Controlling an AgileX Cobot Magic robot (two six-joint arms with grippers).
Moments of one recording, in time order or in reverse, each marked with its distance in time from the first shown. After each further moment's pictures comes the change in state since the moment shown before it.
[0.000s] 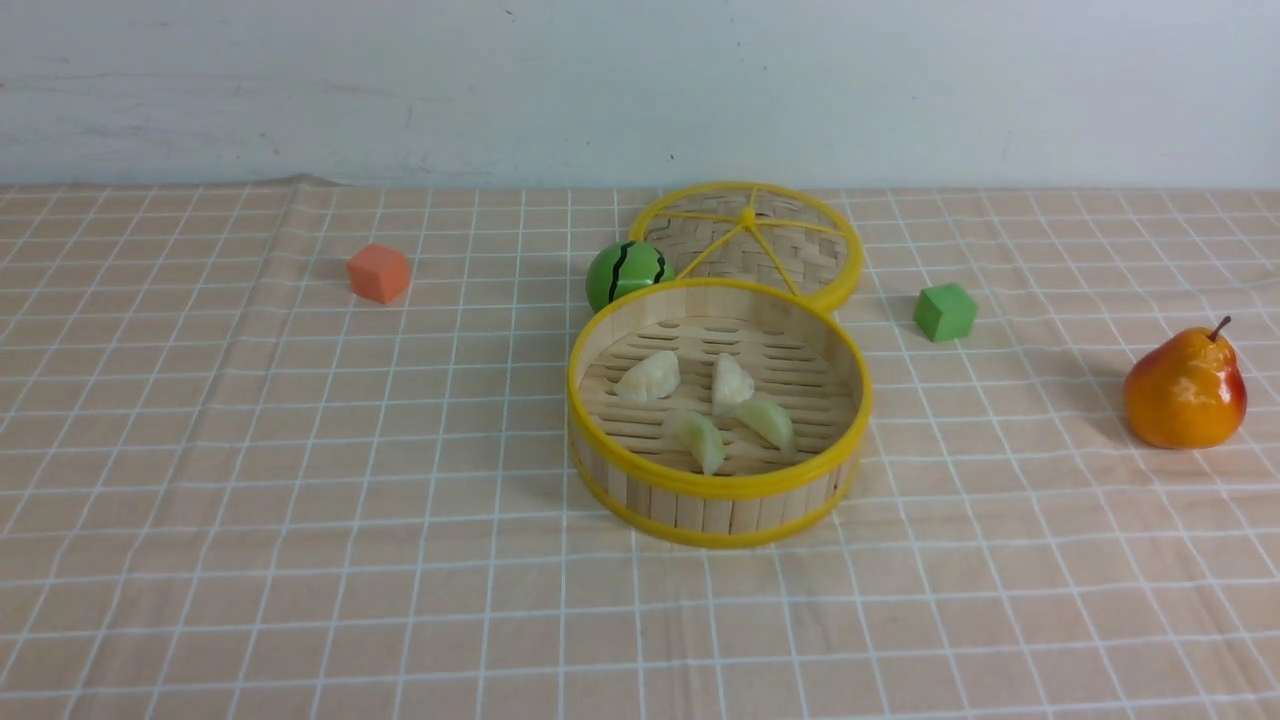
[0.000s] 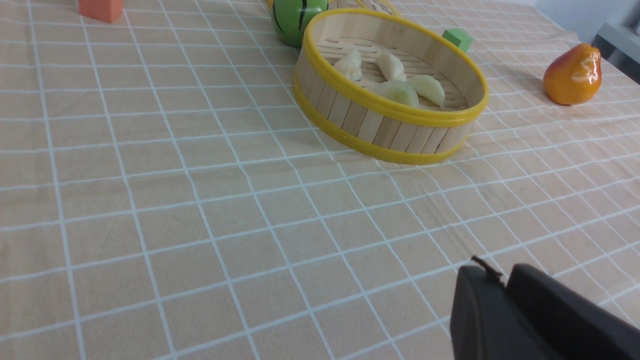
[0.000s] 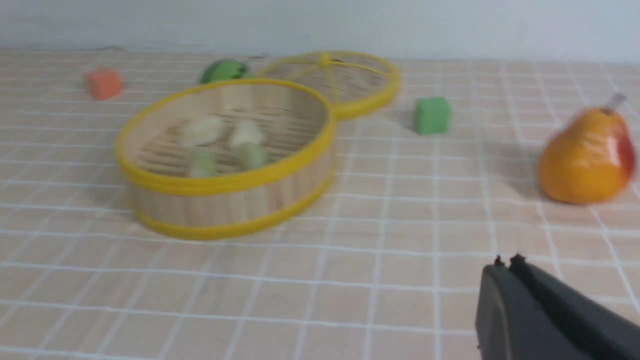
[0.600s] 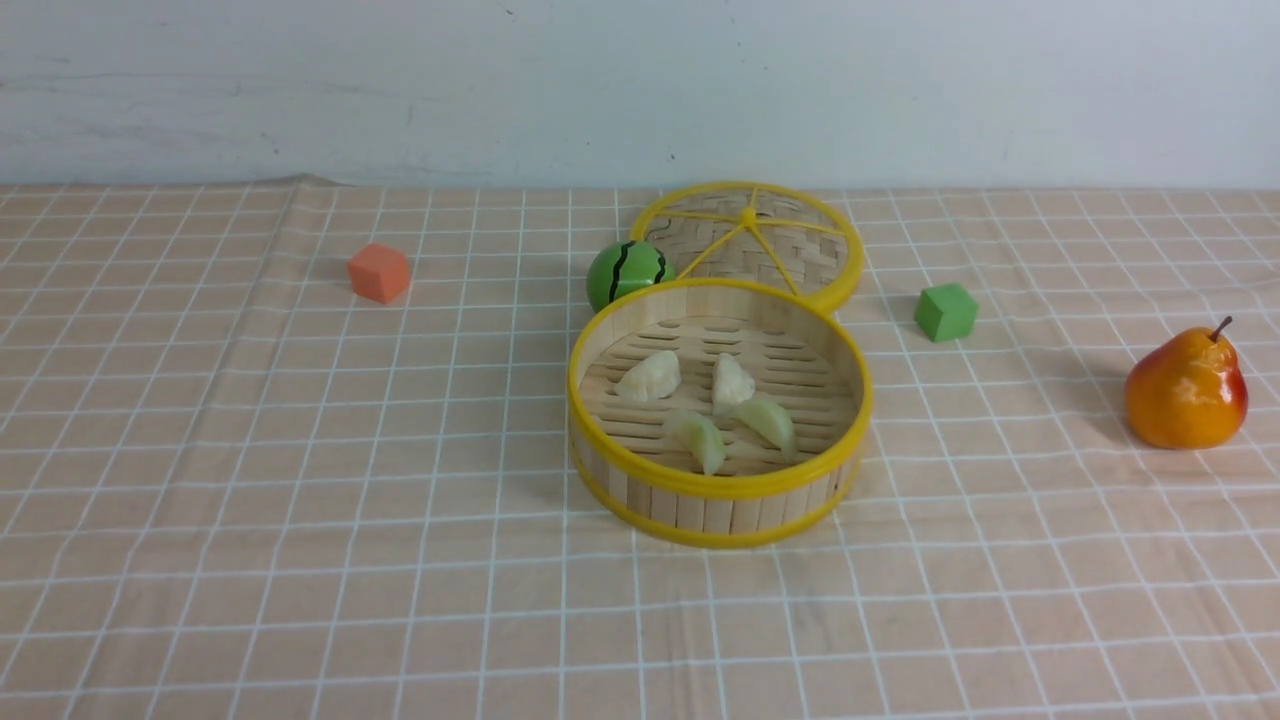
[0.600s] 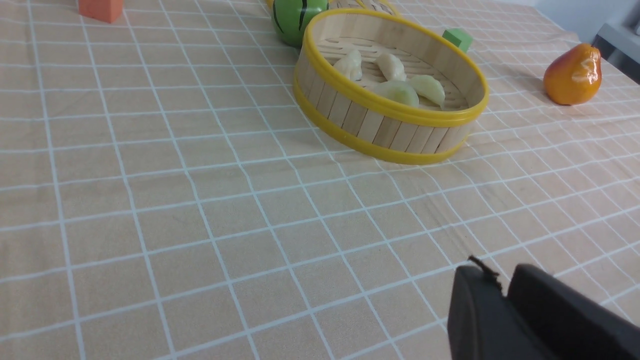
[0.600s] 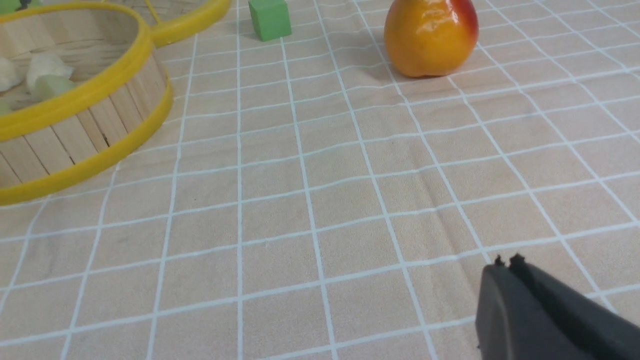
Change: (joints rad) right arm -0.165 -0.082 0.129 -0.092 0.070 0.123; left arm 0.000 0.000 0.001 -0.001 -0.001 0.000
